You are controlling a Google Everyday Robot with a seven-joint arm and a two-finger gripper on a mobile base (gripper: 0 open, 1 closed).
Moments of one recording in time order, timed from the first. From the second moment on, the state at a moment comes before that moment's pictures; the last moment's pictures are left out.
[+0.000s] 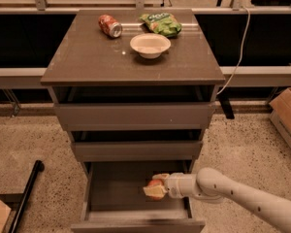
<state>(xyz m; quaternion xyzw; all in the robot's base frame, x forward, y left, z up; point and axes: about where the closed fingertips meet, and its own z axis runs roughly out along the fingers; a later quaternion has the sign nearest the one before) 0.530 -0.041 0.381 -0.33 0.81 0.36 0.32</state>
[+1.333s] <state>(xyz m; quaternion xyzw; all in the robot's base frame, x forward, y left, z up) 0.482 0.012 0.572 -0.45 0.78 0.25 0.37</state>
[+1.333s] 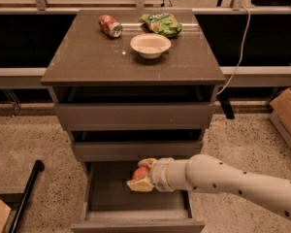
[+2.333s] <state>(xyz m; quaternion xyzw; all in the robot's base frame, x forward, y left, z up) 0.523 -0.018 0.676 -0.50 0.71 0.27 0.42</state>
